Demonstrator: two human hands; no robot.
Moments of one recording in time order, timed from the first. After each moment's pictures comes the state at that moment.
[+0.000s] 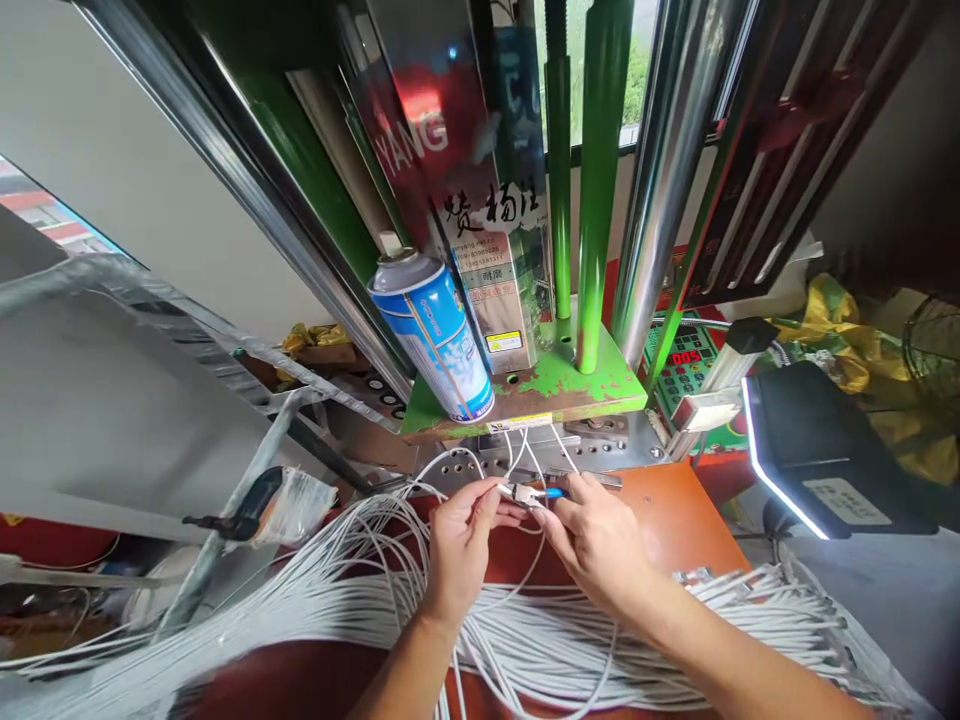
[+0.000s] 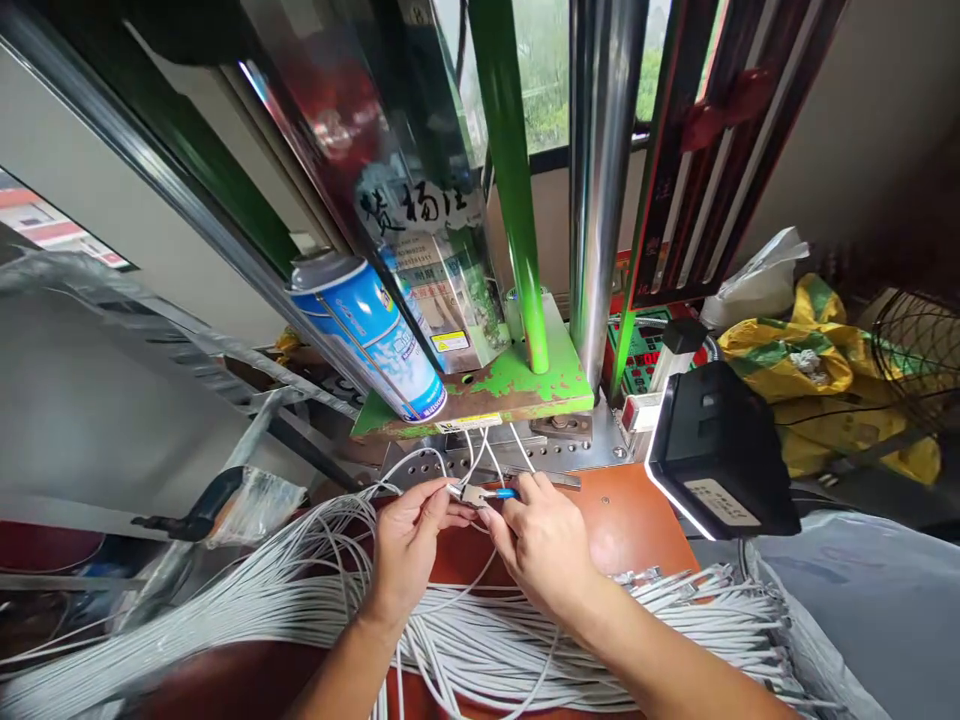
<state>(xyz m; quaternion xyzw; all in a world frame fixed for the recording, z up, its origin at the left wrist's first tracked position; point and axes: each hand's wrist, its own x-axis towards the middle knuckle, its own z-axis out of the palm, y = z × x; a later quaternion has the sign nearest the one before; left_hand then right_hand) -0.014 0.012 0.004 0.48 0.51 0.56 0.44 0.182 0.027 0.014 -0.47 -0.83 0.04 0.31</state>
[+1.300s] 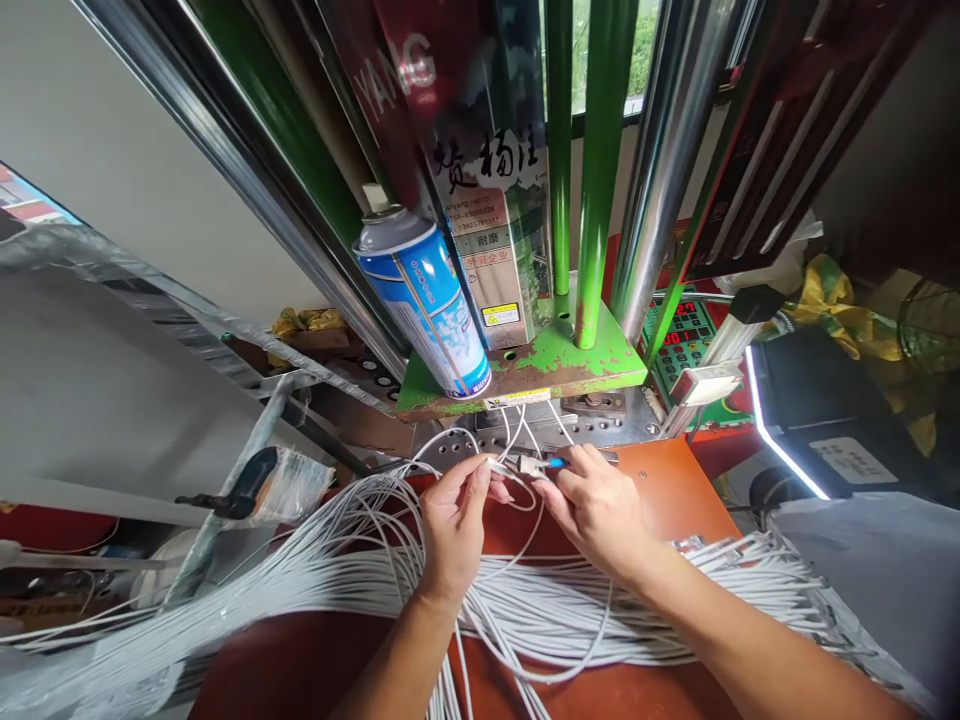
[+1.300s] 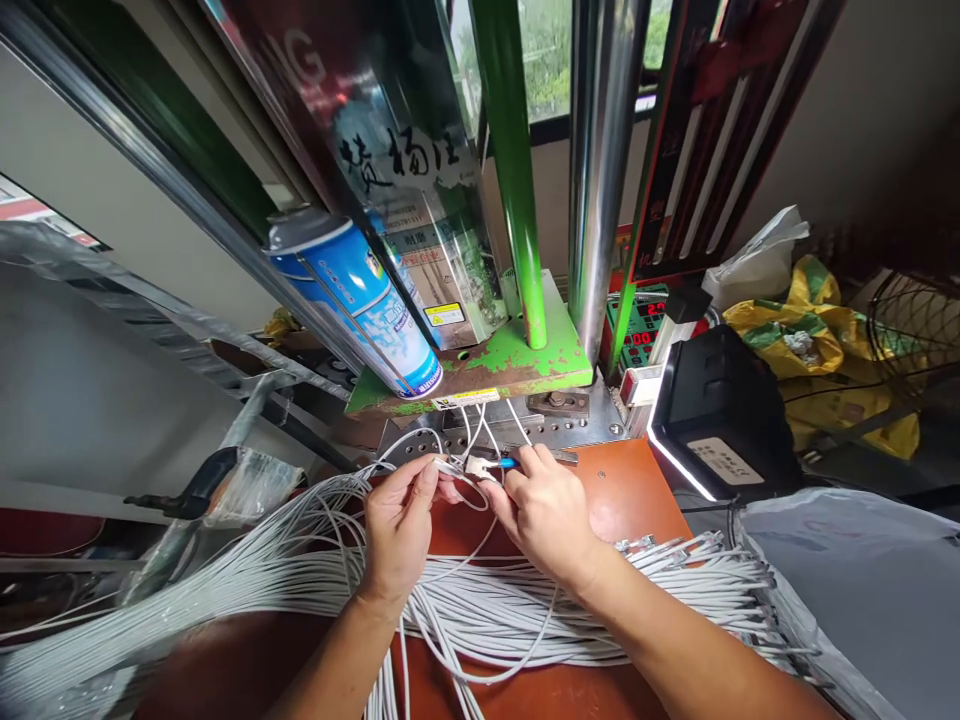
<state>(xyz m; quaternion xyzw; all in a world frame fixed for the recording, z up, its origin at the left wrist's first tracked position) -0.010 0.006 0.017 0.52 0.54 0.58 0.32 0.187 0.028 0.018 -0.48 -0.83 0.03 0.29</state>
